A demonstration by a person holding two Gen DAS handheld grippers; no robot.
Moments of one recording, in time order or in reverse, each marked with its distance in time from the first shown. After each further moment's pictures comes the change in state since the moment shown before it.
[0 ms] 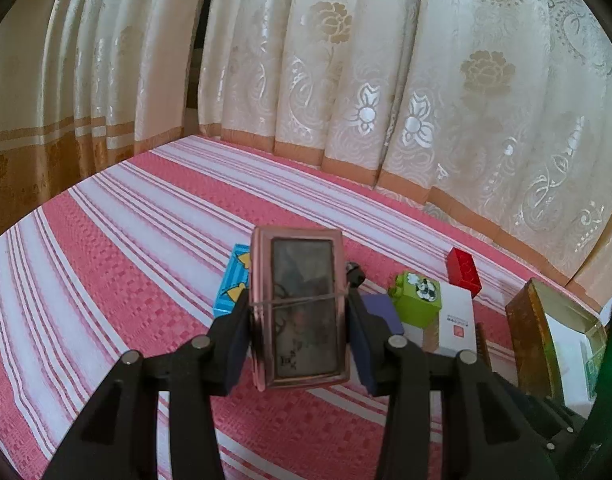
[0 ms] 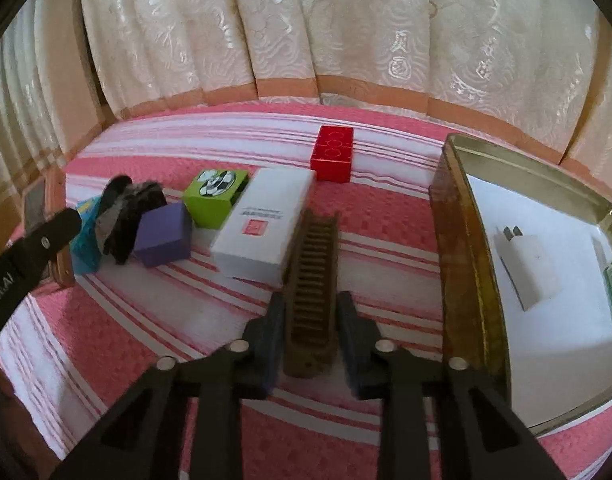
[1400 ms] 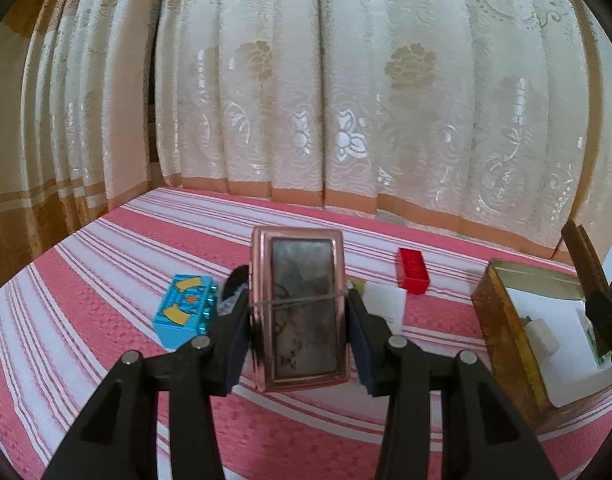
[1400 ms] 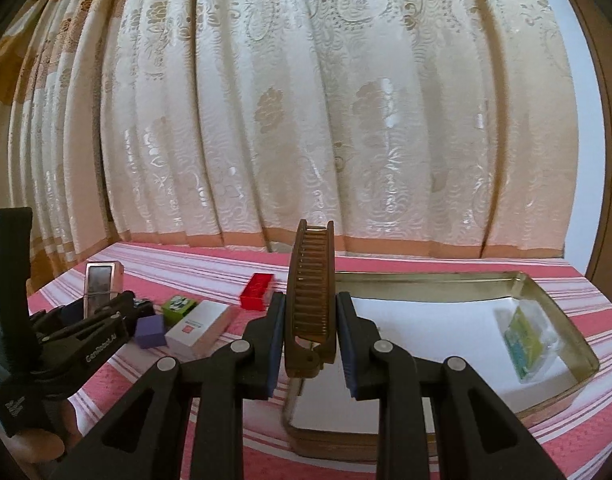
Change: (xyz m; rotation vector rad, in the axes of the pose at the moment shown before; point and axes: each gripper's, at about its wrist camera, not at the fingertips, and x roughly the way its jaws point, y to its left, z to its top) left arm -0.023 -0.068 -0.019 0.171 -0.129 -0.017; right arm -0.106 -0.072 -0.027 0.004 -0.520 -0.074
